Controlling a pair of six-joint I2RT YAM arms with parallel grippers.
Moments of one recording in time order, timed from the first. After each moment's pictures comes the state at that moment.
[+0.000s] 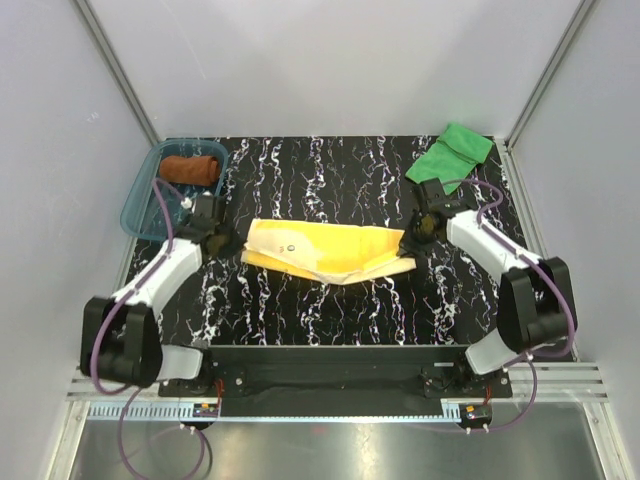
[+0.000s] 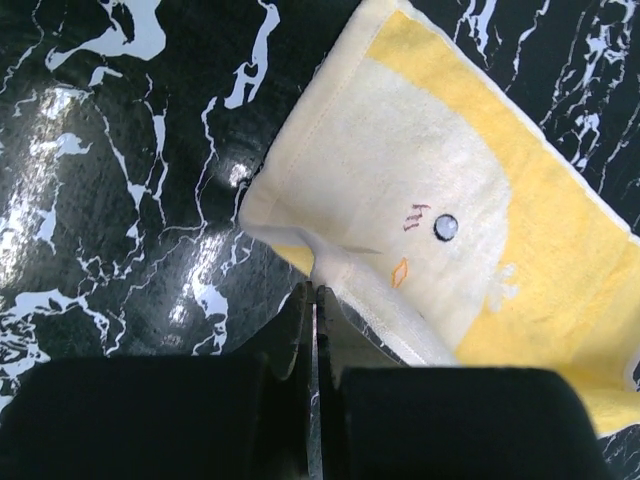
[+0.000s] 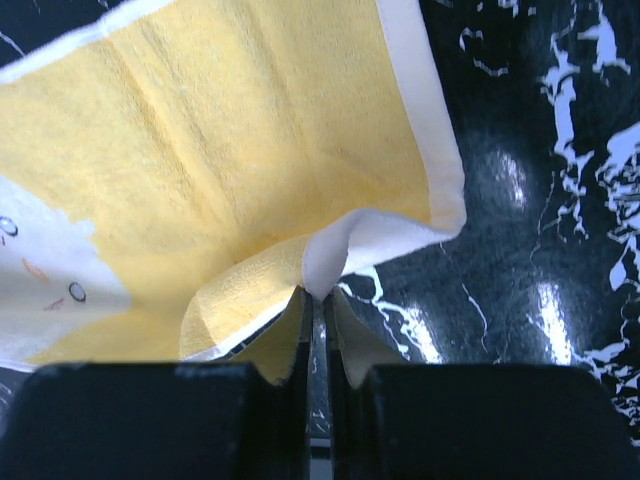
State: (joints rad) left arm -0.18 1.29 0.83 -0.47 -0.03 -0.75; right arm 0.30 1.53 1.07 -0.70 -0.05 0.78
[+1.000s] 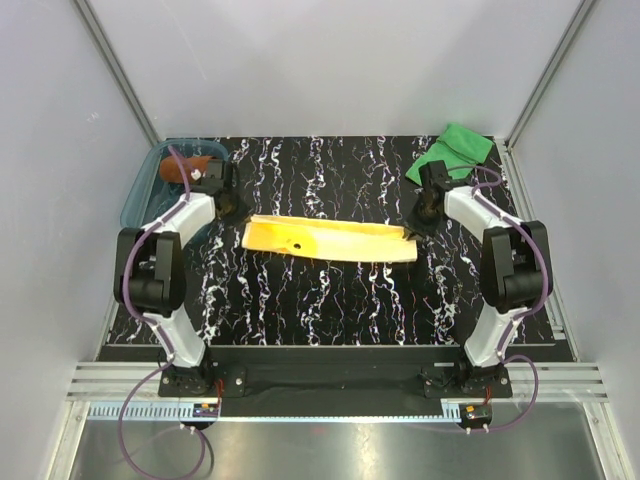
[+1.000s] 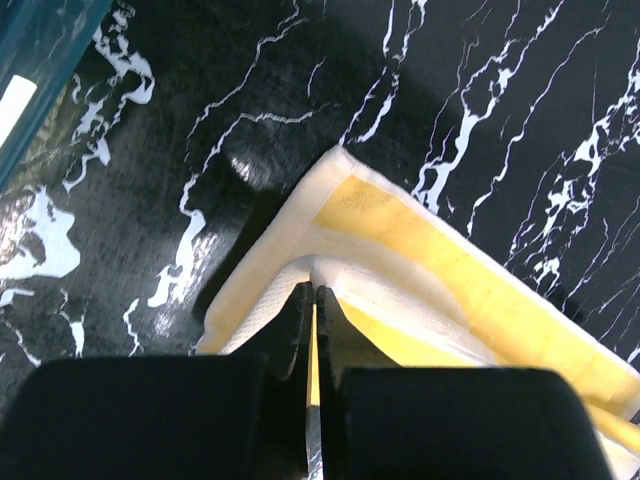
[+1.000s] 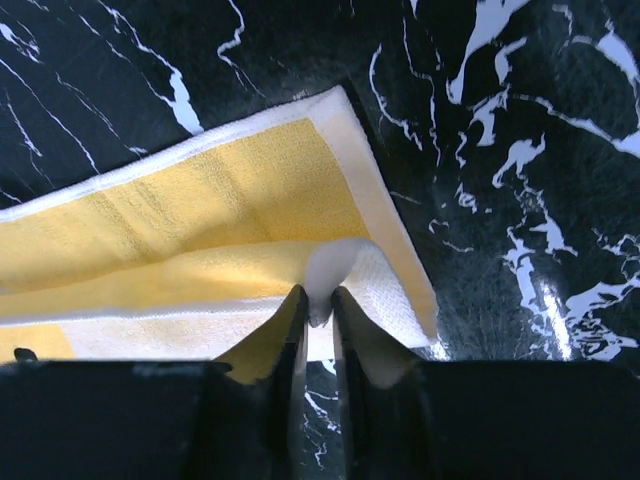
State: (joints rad) left arm -0.12 1.76 1.22 -0.45 0.00 -0.74; right arm 0.19 1.82 1.29 -0.68 -0.05 0.72
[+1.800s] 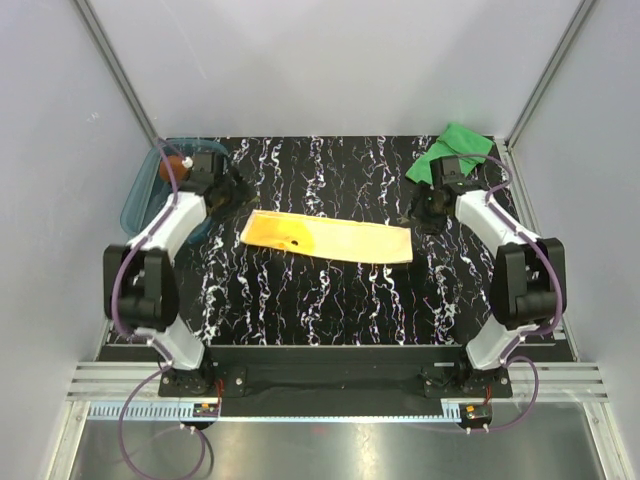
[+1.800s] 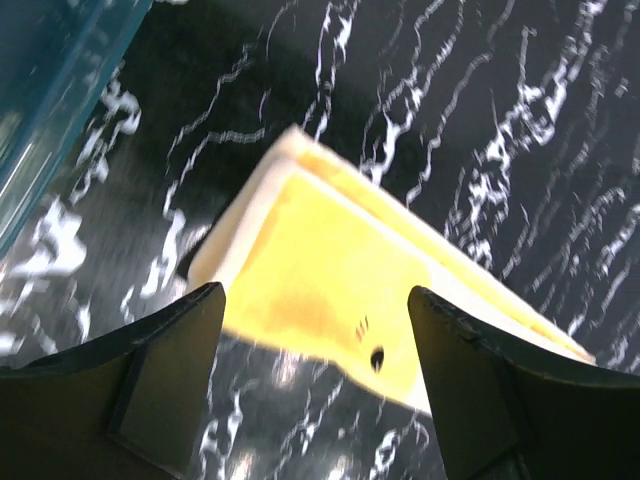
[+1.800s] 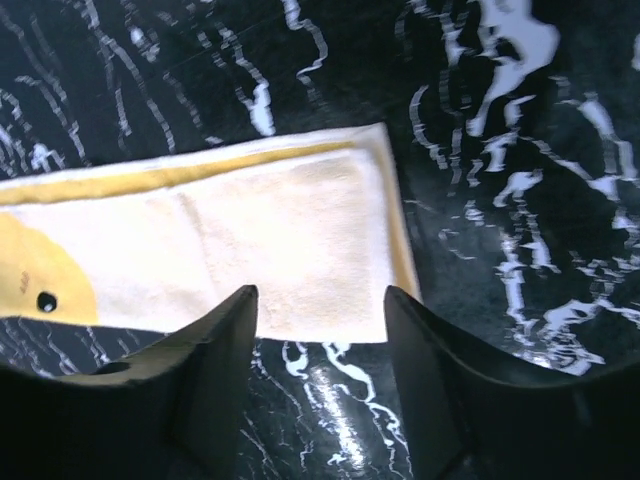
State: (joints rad) left arm -0.11 1.70 1.28 -0.48 0.03 -0.71; right arm 0.15 1.69 1.26 -0.61 -0.07 0.62
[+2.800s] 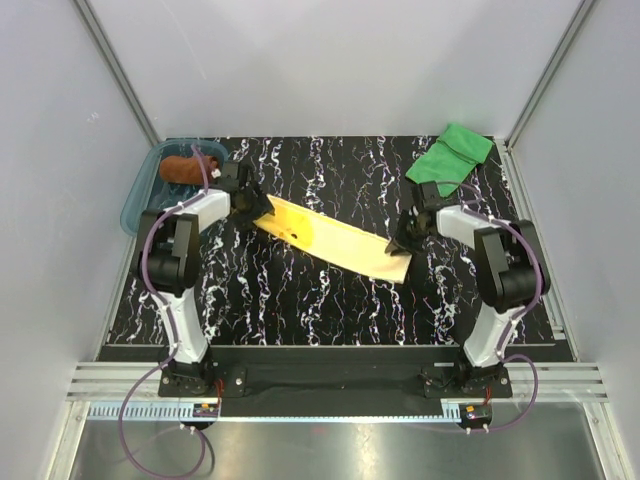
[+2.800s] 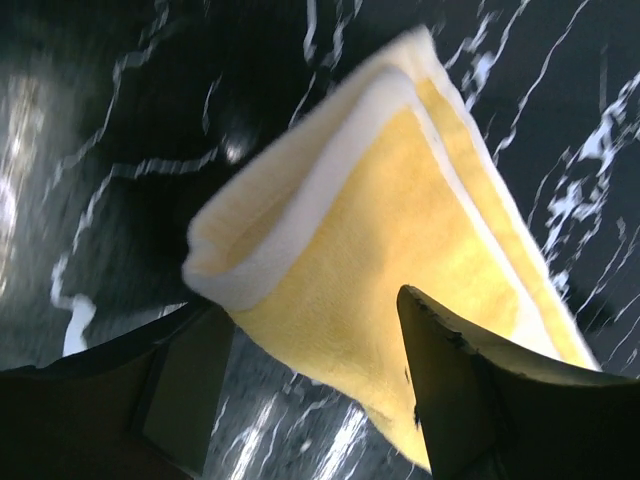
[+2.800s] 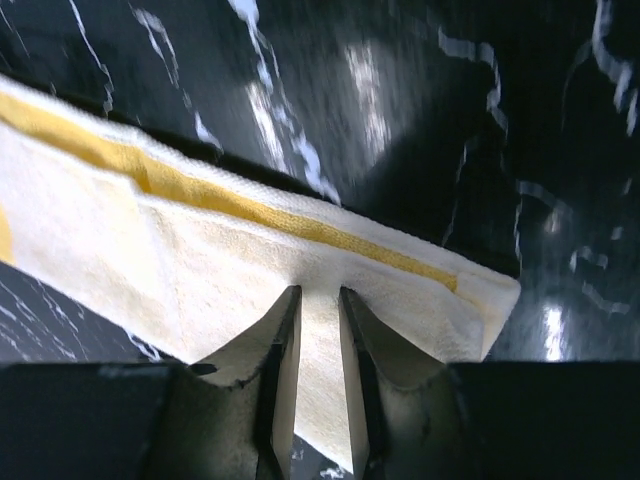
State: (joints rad) left arm -0.16 1.94 1.28 -0.35 0.07 -0.71; right arm 0.22 1.85 1.11 -0.40 -0.26 0.60
